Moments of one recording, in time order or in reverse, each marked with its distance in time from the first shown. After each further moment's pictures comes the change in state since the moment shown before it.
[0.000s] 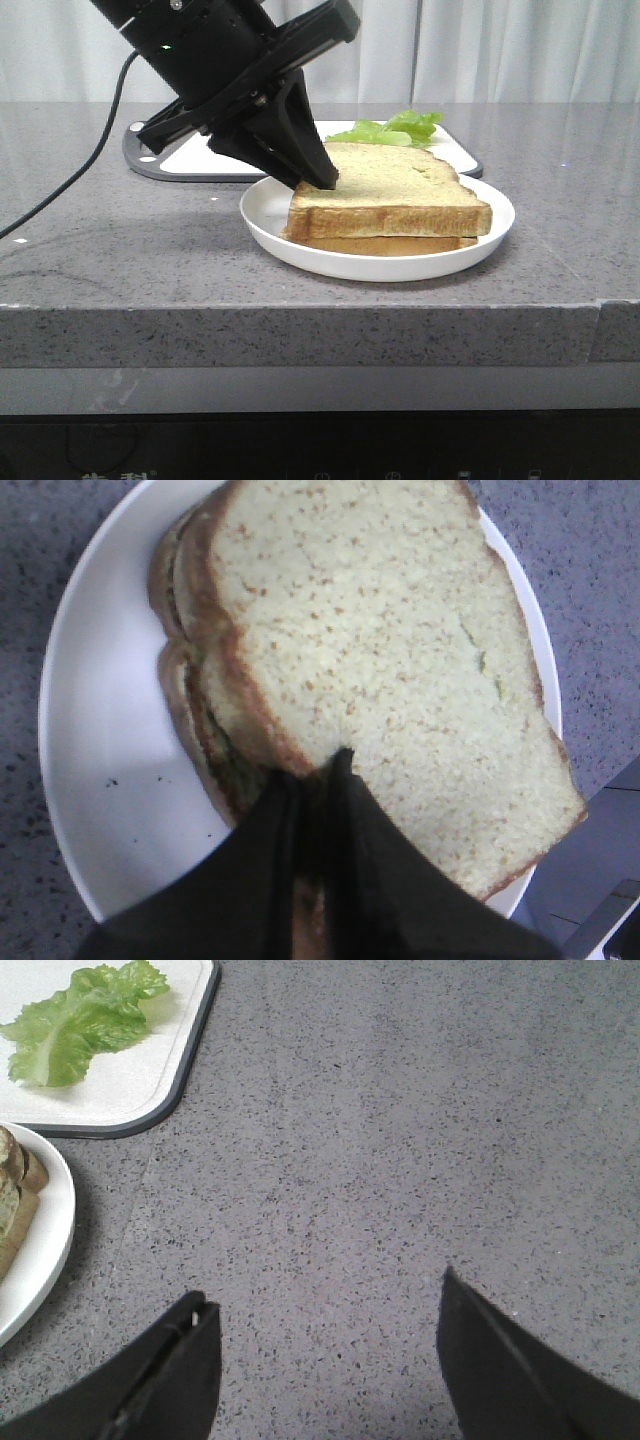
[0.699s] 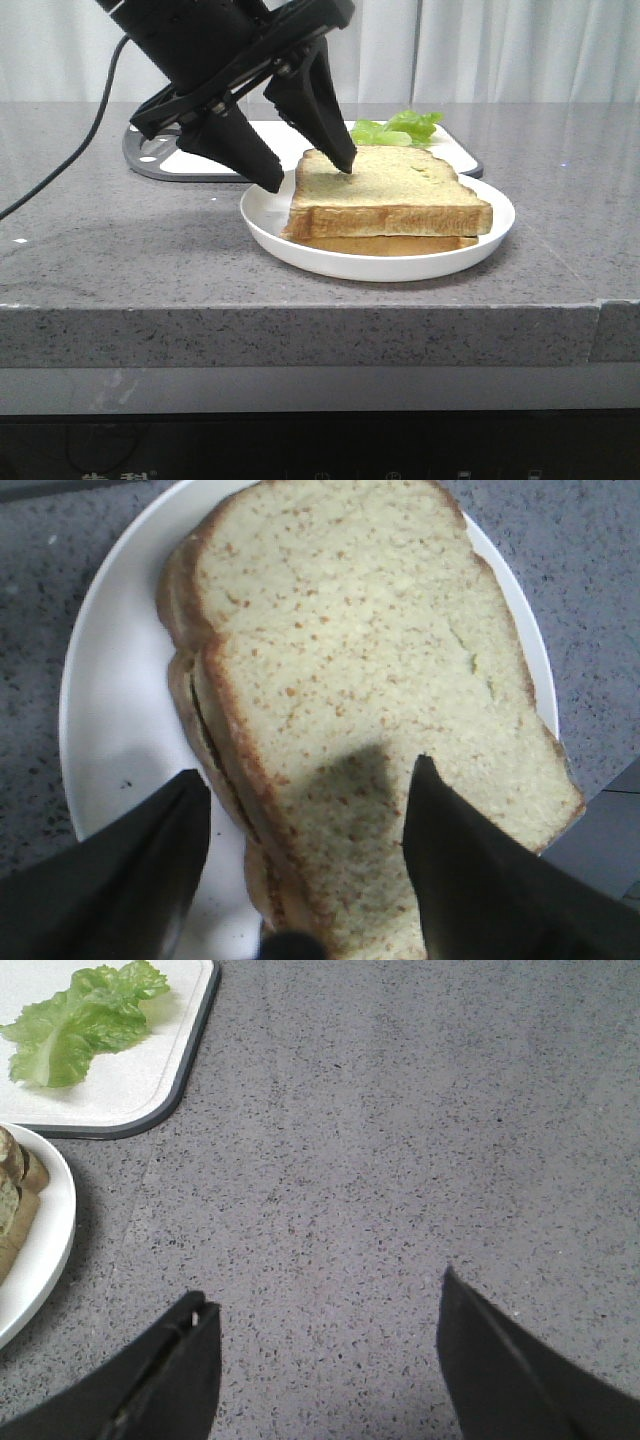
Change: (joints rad) left arm 0.000 -0.019 0.001 0.025 -0.008 0.000; right arm 0.000 0.000 0.000 0.000 0.000 0.002
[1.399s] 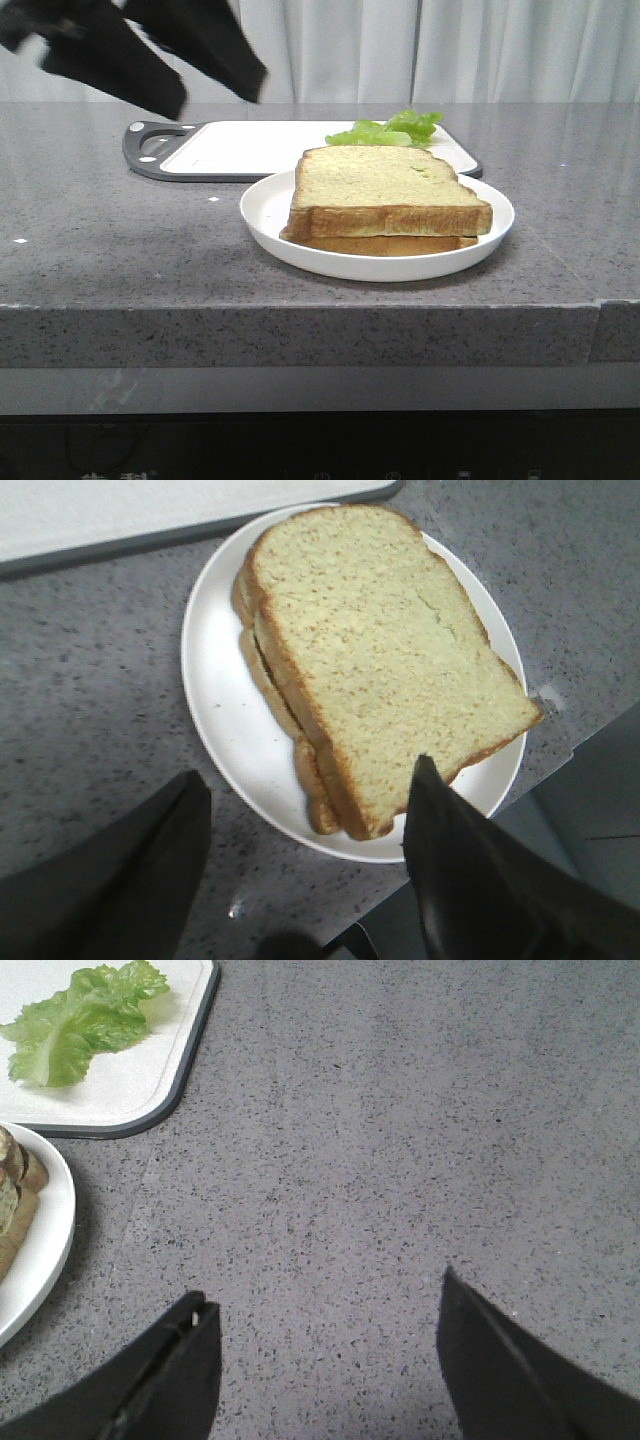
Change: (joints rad) left arm 0.004 -0.301 0.213 0.103 -0.105 0.000; right arm 0.000 0.000 0.000 0.000 0.000 -0.002
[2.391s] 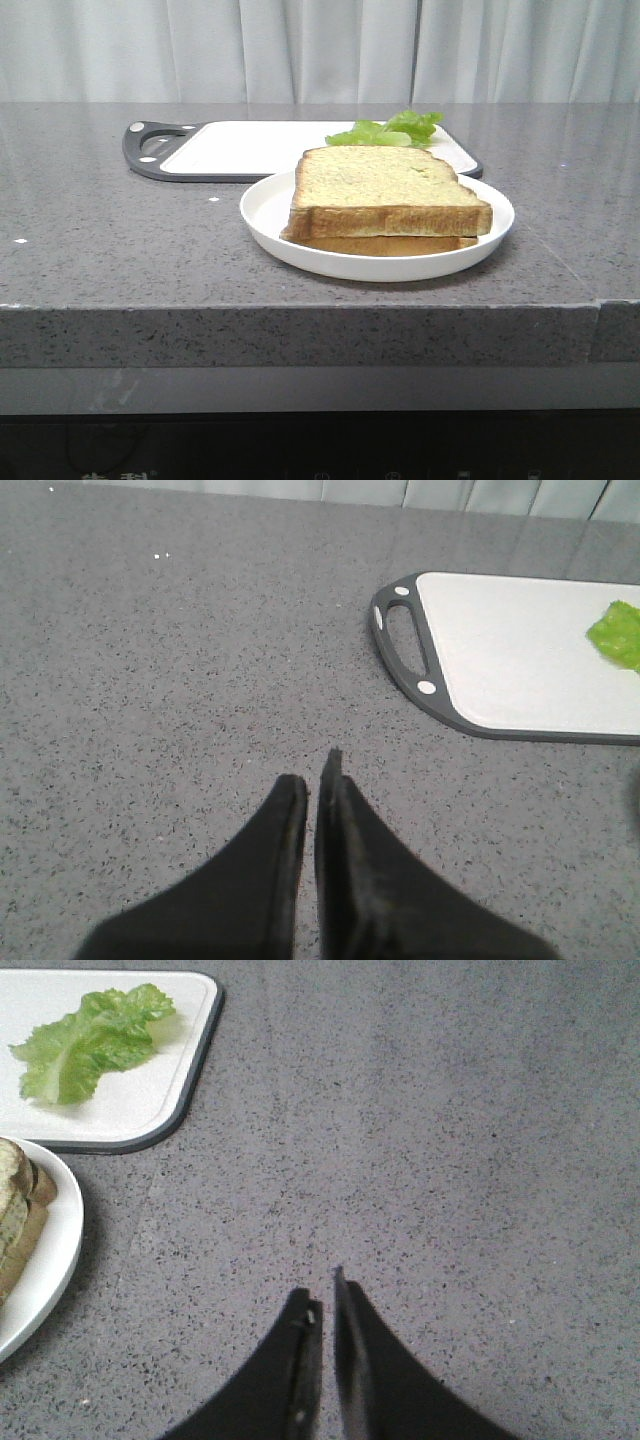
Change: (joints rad) left arm 0.506 -0.746 0.413 0.412 -0.150 -0.143; right arm 0.000 -0.020 0.000 0.000 -0.004 0.004
